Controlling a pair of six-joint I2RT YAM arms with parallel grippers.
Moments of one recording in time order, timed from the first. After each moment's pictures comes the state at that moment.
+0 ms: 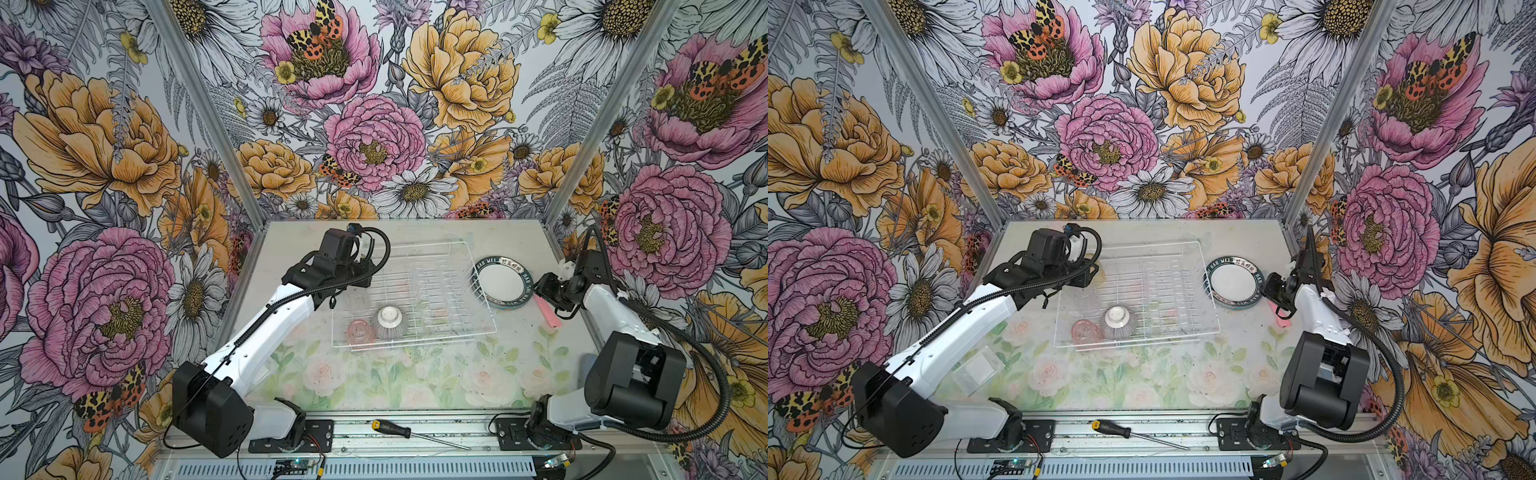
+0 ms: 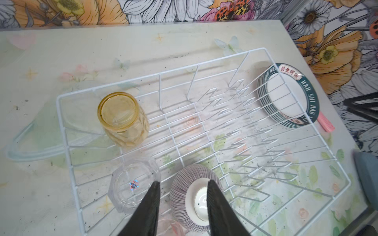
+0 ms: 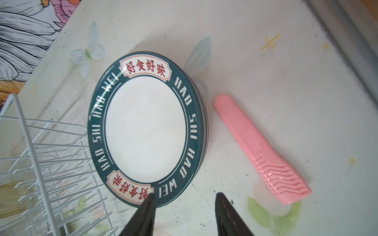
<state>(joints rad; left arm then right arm) -0.46 1.35 1.24 -0.63 0.03 -0.26 -0.37 1.43 1.03 -0.65 -0.34 0.24</state>
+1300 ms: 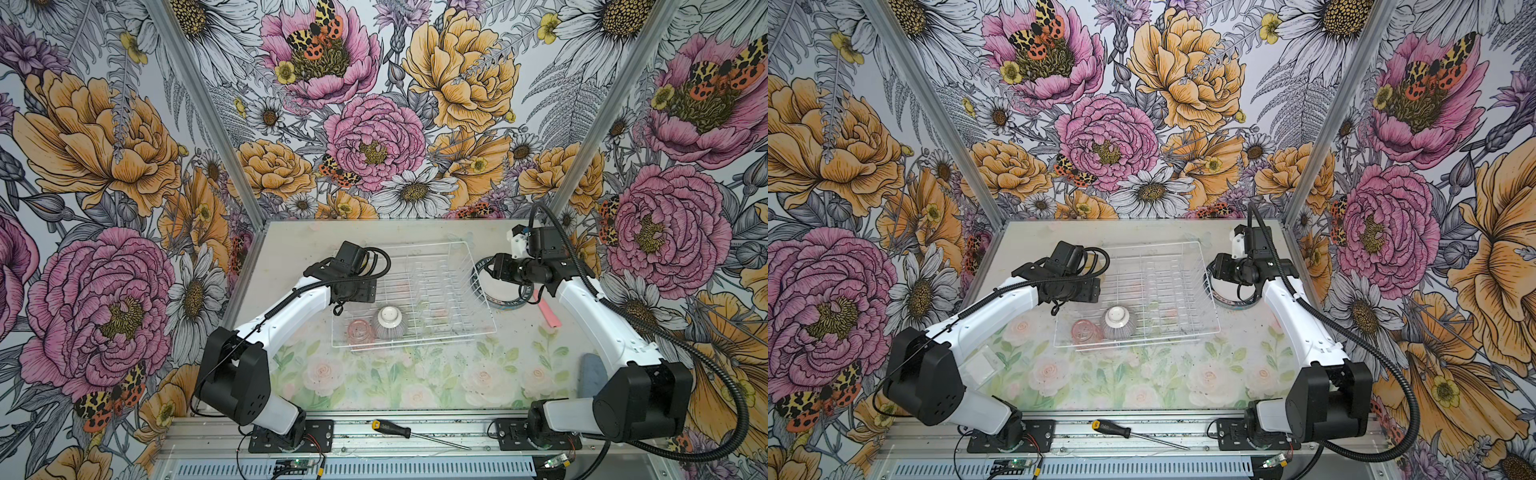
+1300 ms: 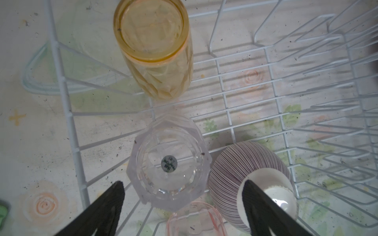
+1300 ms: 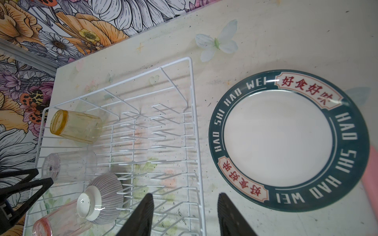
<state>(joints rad) -0.46 1.51 1.18 -0.73 -0.11 -0.32 0.06 1.36 1.19 -0.70 -0.31 0.28</state>
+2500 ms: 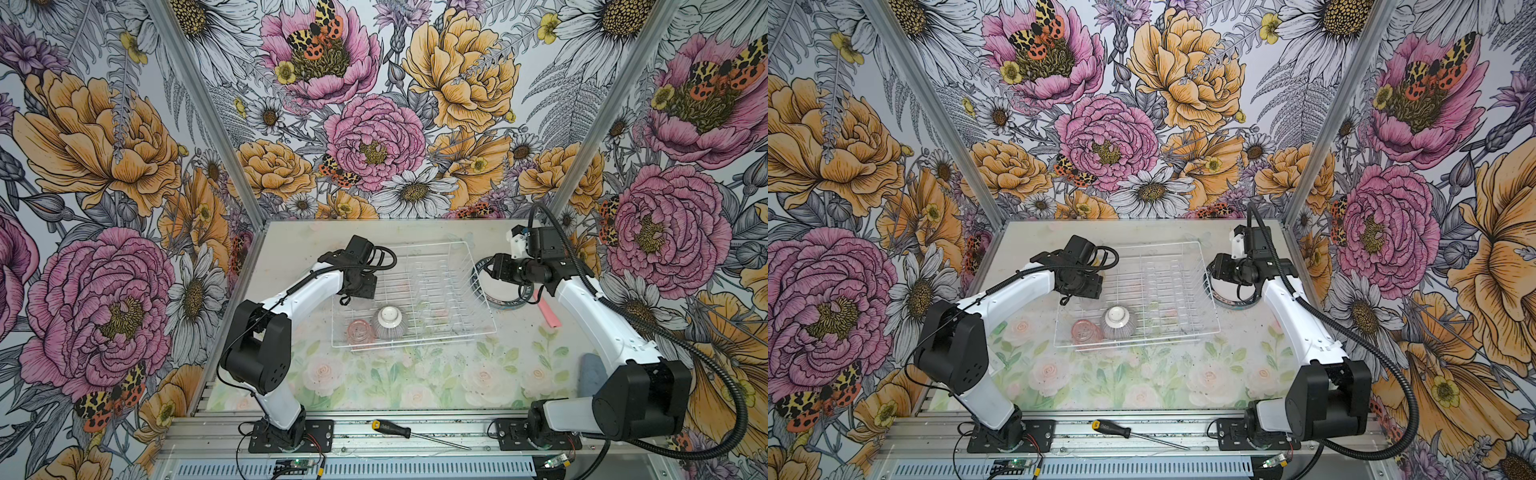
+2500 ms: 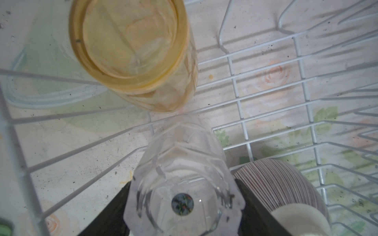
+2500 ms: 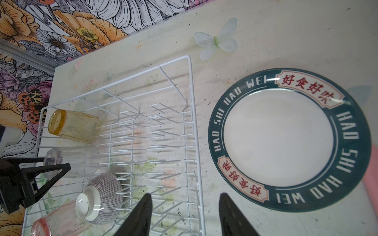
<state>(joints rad) -0.45 1.70 1.30 -0.77 -0.12 -0.26 0.06 1.37 1.19 -0.70 -0.31 0.28</state>
